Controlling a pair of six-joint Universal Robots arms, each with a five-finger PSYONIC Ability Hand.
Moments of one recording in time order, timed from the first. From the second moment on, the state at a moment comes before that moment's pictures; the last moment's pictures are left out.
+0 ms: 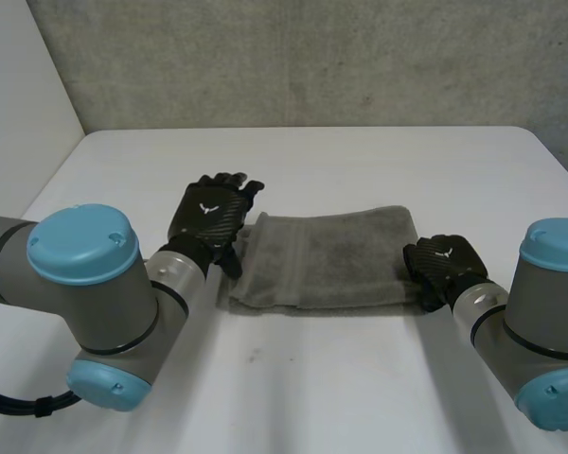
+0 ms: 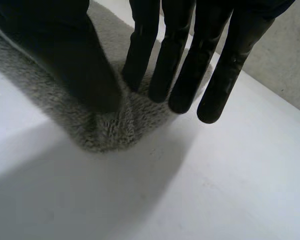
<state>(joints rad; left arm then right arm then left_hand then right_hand) 4.14 -2.03 -1.58 3.50 -1.58 3.32 1.90 -1.11 1.74 -0.26 1.48 2.79 0.18 0.16 0.17 0.17 0.03 0.89 1.09 1.07 1.07 0.86</state>
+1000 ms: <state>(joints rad) 4.32 -1.90 -1.67 3.49 -1.66 3.23 2.31 -0.98 1.24 -0.21 1.51 2.93 0.18 0.16 0.17 0.17 0.03 0.38 0.43 0.42 0.40 0.22</state>
